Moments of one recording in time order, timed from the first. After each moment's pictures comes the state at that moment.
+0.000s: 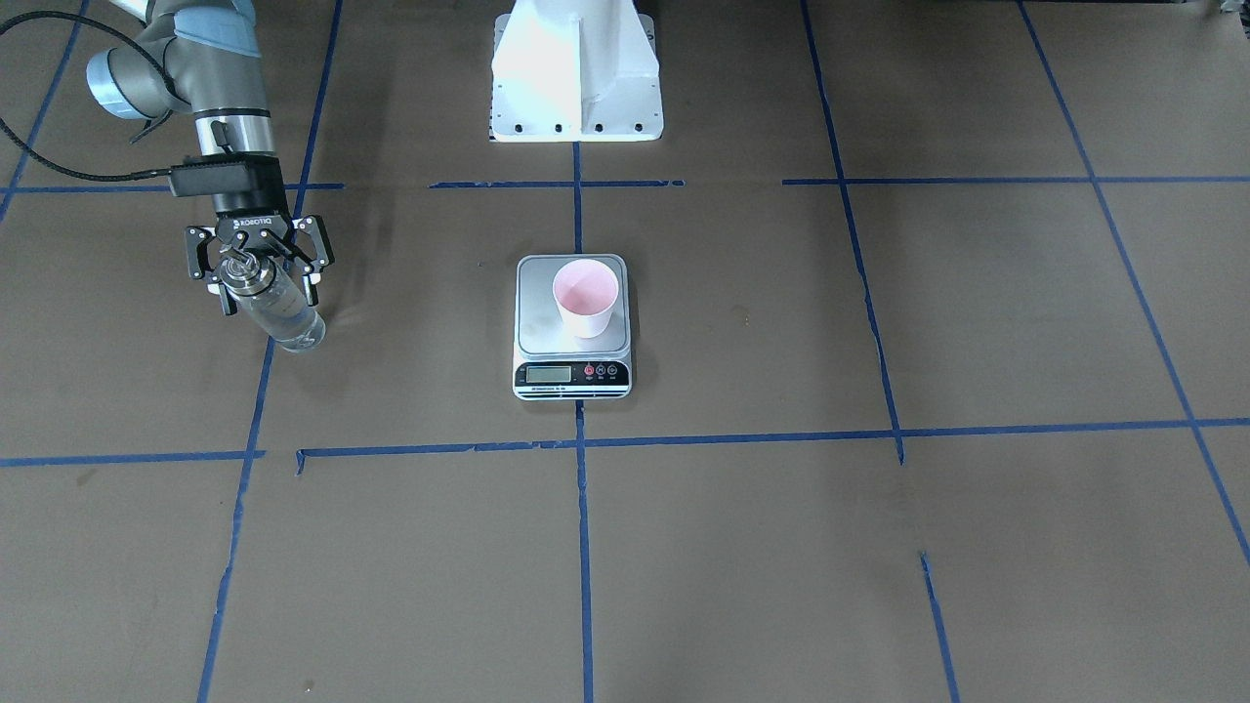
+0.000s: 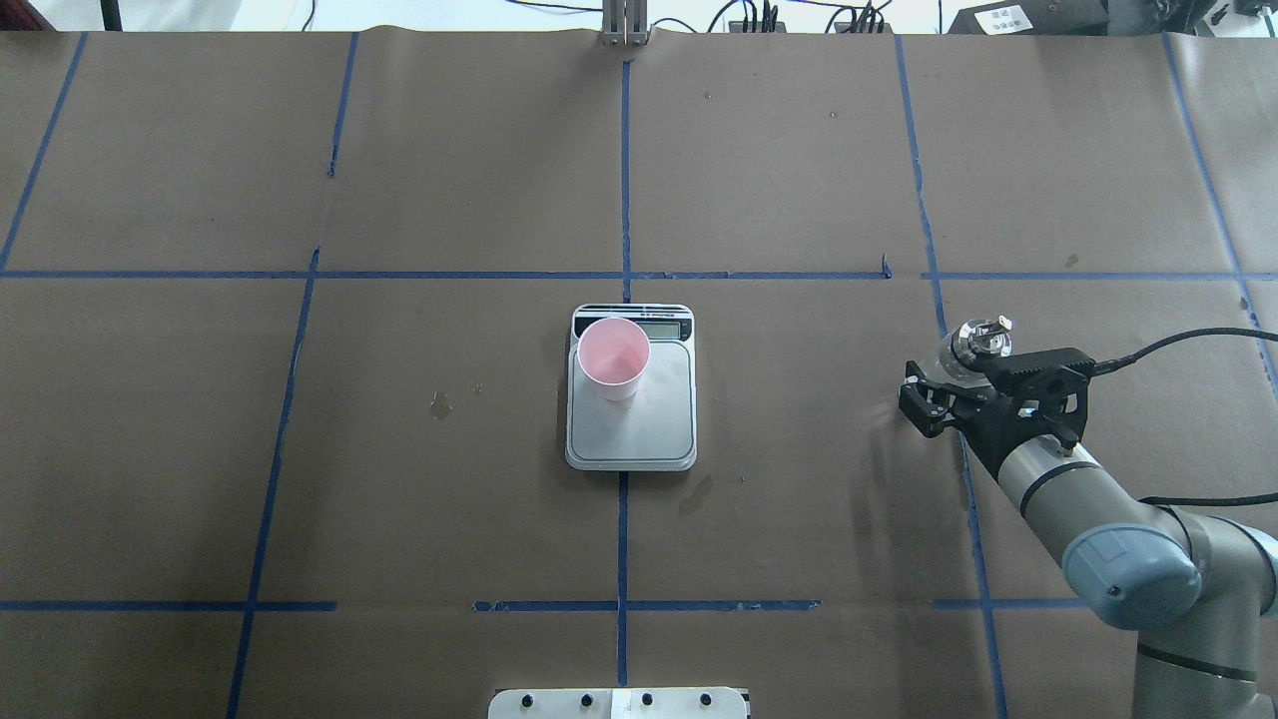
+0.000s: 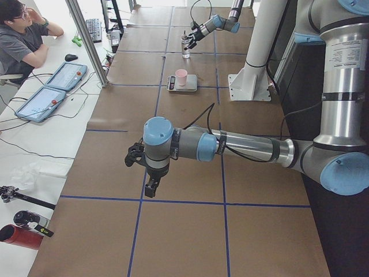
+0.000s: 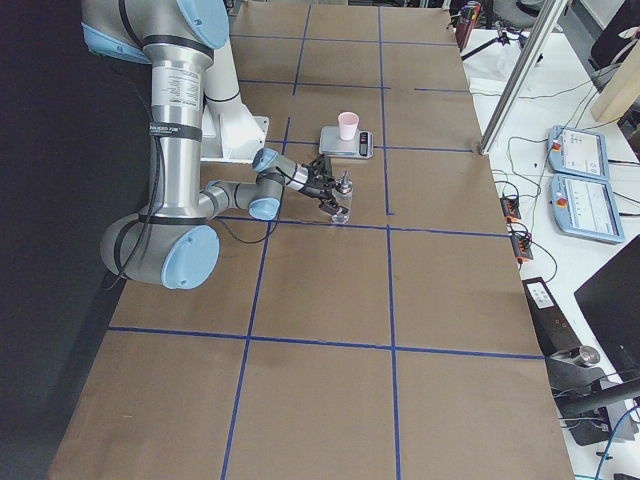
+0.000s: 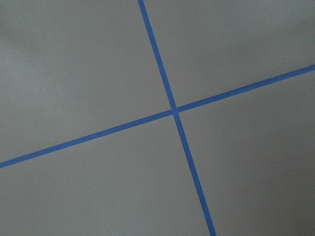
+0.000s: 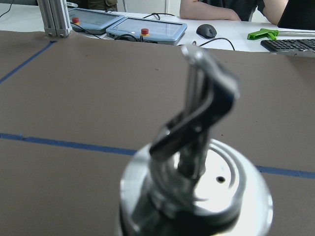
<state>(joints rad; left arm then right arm) -1.60 -1.52 -1.76 -1.58 -2.28 0.22 0.30 -1.66 1.85 -0.72 0.89 1.14</state>
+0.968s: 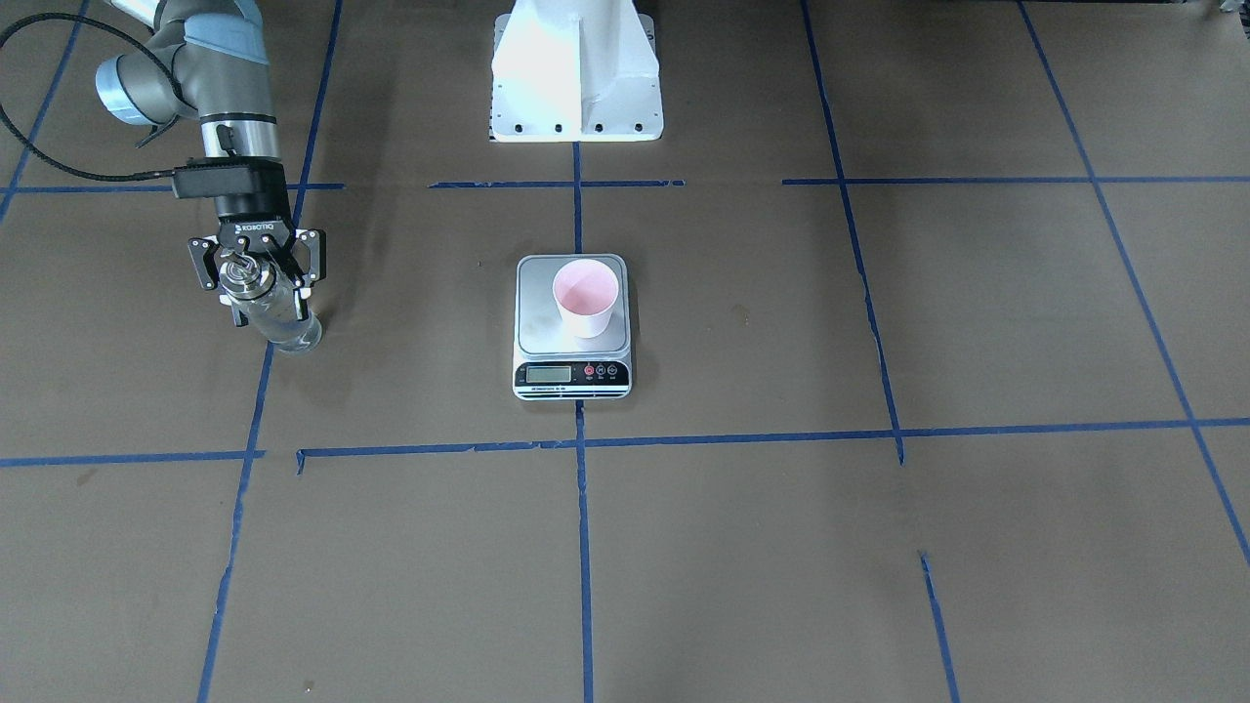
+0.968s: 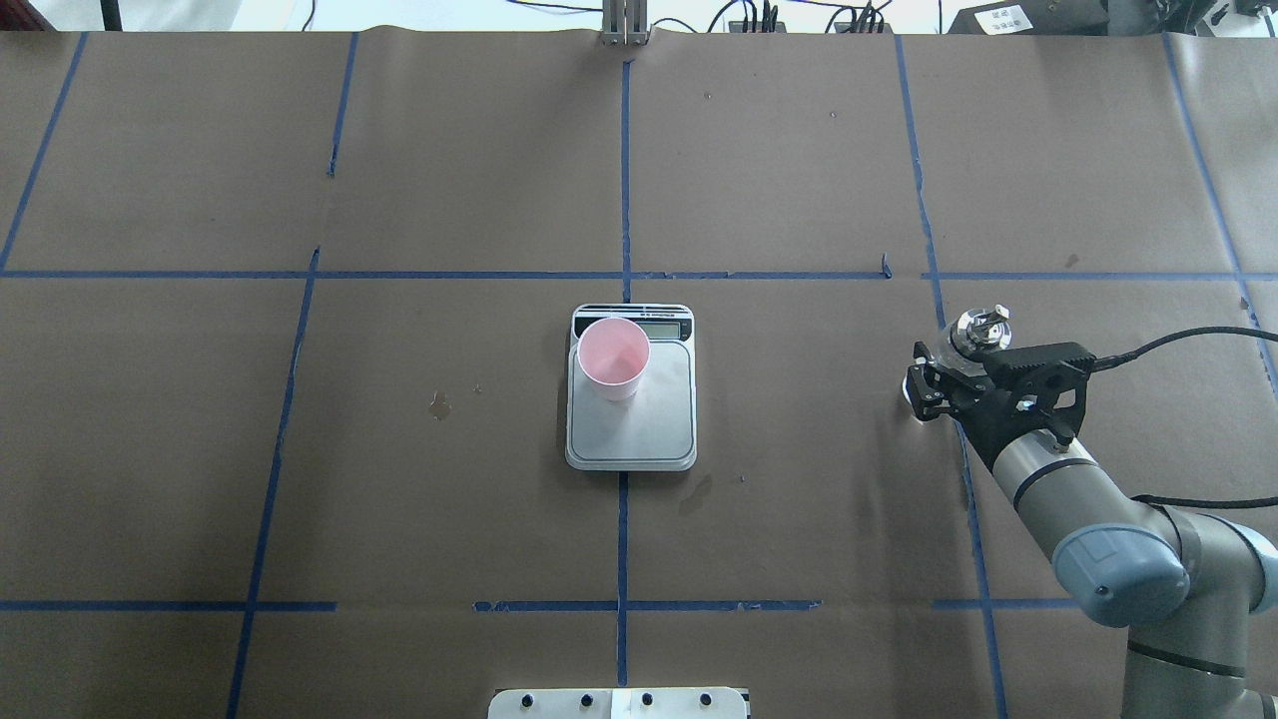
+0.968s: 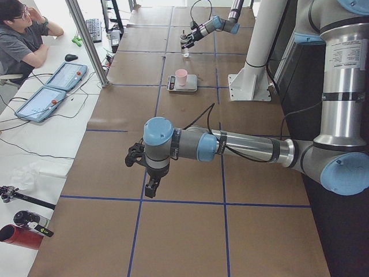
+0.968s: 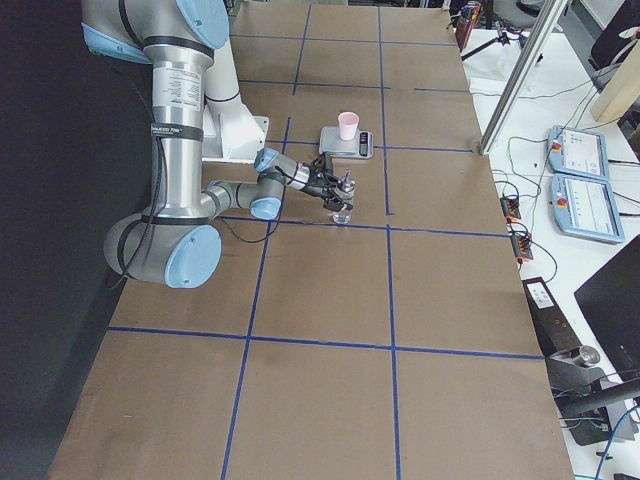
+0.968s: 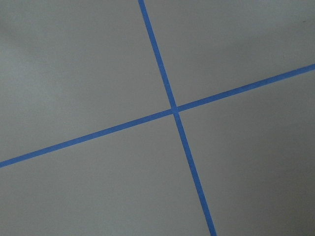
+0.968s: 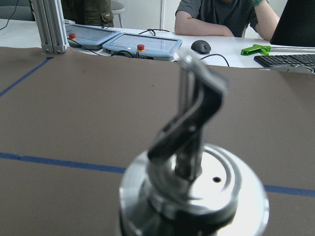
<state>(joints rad) -1.60 -1.52 -1.76 -1.58 -2.28 0.22 0.30 -1.64 1.85 -0.72 0.83 1.14</state>
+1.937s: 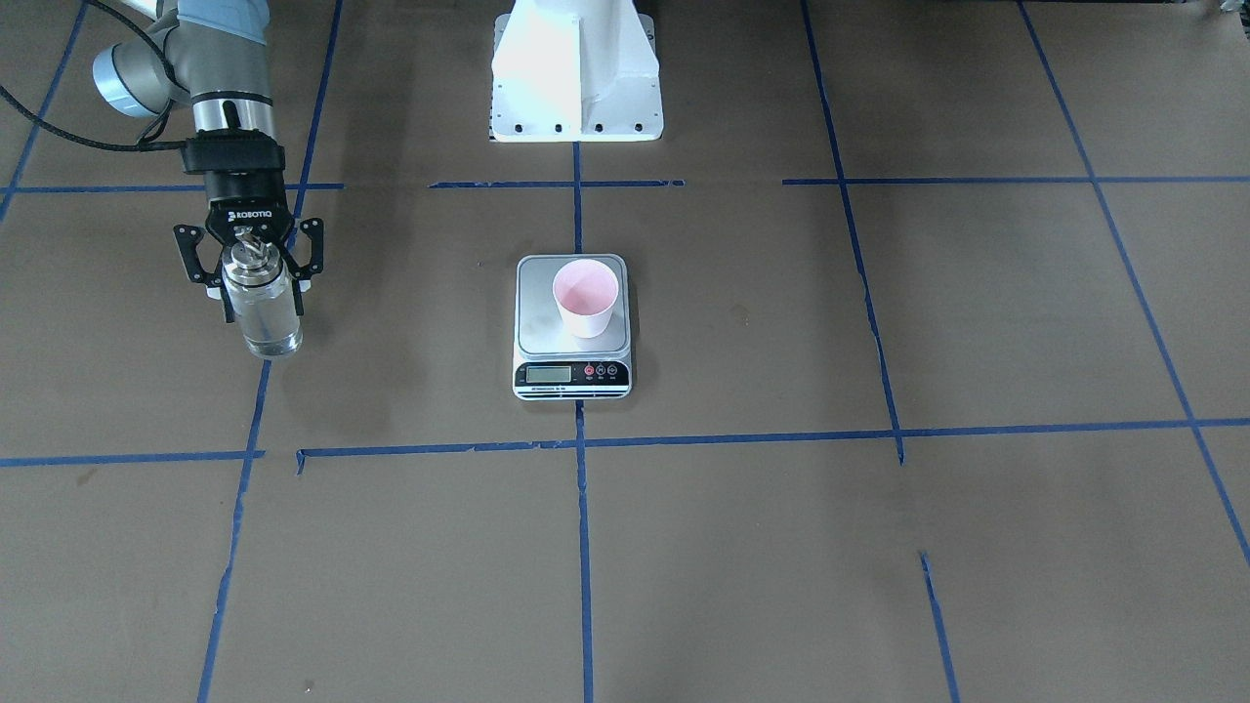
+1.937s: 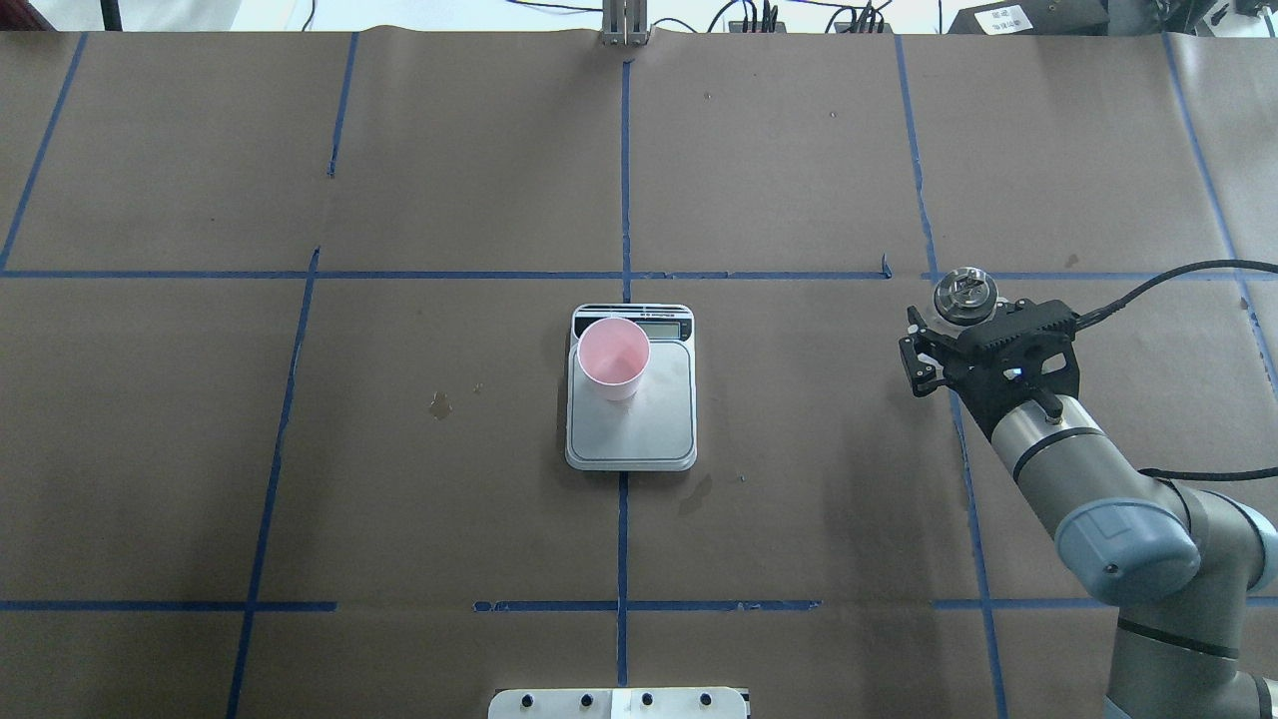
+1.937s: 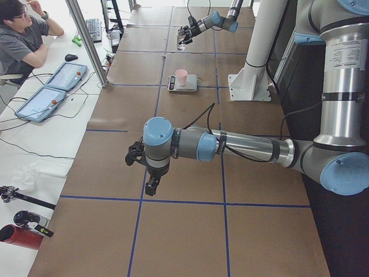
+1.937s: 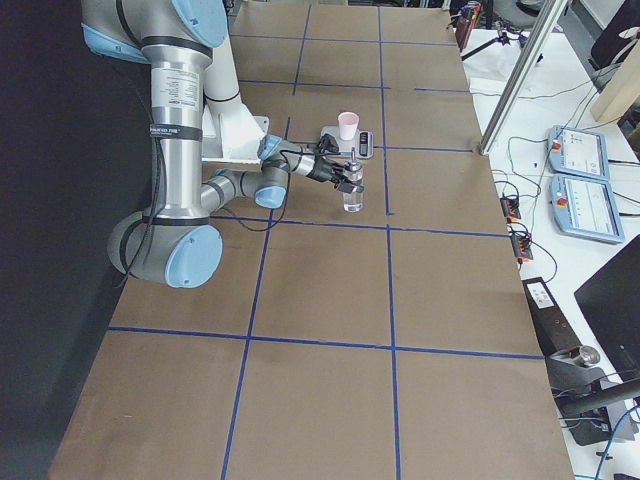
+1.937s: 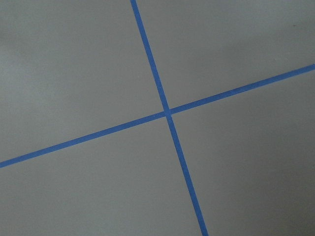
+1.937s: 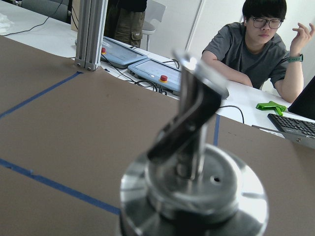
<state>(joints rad) -1.59 -1.52 -1.76 -1.58 -2.32 0.22 0.35 -1.60 1.91 -0.73 0.82 0.81</state>
